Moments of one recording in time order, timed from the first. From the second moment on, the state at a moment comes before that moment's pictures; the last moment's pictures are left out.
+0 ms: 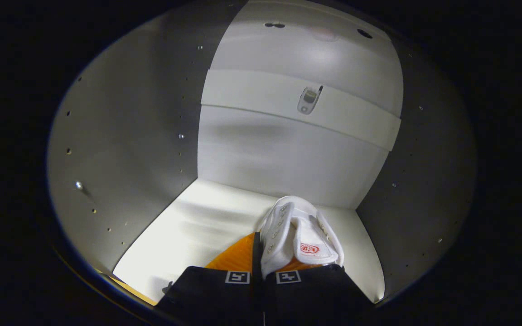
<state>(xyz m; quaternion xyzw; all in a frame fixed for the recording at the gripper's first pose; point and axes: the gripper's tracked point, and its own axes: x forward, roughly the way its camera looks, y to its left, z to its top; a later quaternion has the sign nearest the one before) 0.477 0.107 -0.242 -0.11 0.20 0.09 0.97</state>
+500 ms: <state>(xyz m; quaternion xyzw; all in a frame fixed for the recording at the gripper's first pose) 0.465 0.120 -0.241 -0.04 0.23 0.08 0.97</state>
